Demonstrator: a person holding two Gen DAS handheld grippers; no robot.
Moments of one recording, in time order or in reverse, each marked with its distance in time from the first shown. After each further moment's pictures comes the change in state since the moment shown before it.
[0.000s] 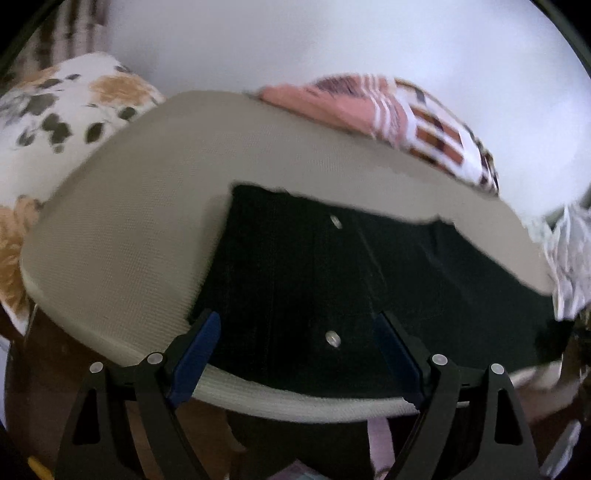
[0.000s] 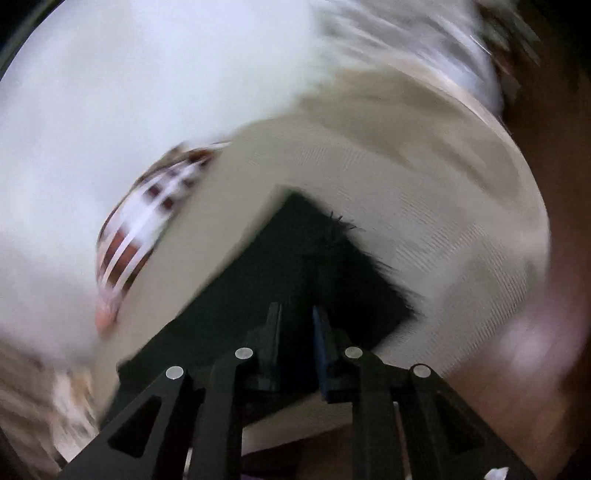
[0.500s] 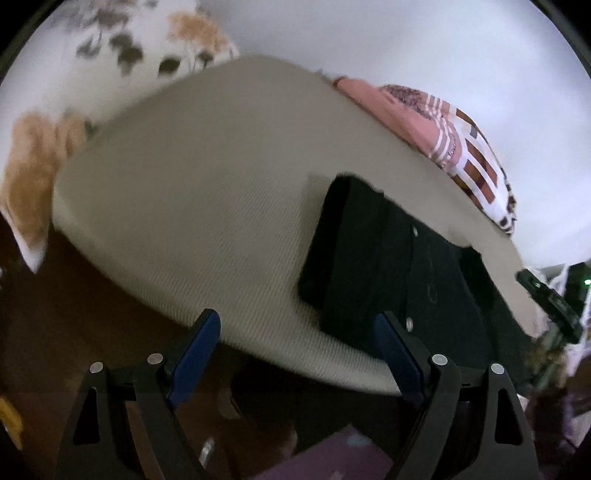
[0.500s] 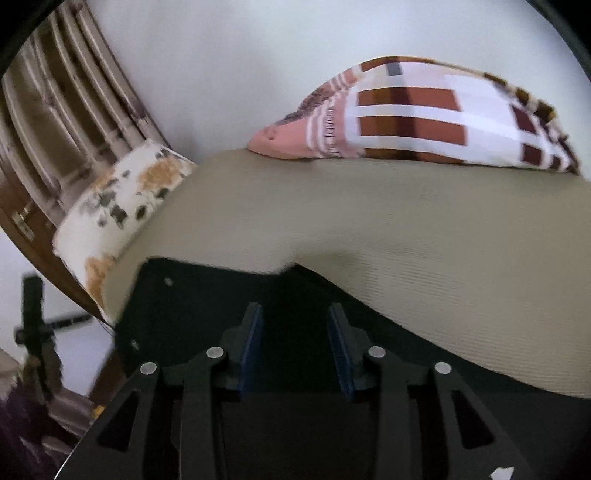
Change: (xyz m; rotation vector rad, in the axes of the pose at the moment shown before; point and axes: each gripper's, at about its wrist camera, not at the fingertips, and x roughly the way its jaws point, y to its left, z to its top) left arm -0.021 0.109 -0.009 -0.253 0.146 -0.069; right arm 0.172 0.304 -0.079 -0.681 0.331 0.432
